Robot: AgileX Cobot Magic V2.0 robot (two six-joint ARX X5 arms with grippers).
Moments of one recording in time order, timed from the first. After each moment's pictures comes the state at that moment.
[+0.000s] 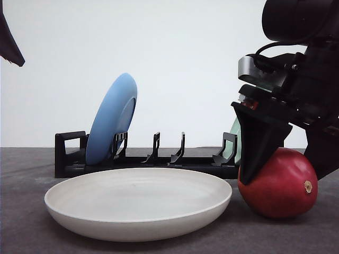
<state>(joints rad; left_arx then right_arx) -0.22 0.77 0.68 -0.48 0.14 -0.05 0.57 1.34 0.74 -0.53 -0.19 0.27</state>
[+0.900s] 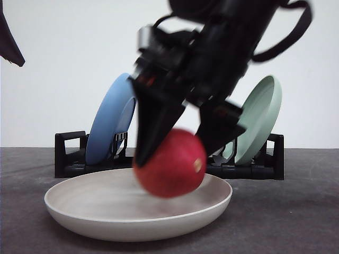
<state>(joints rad) -0.22 0.77 0.68 -0.48 0.14 -0.05 0.83 1.62 1.03 -0.48 -0.19 0.13</state>
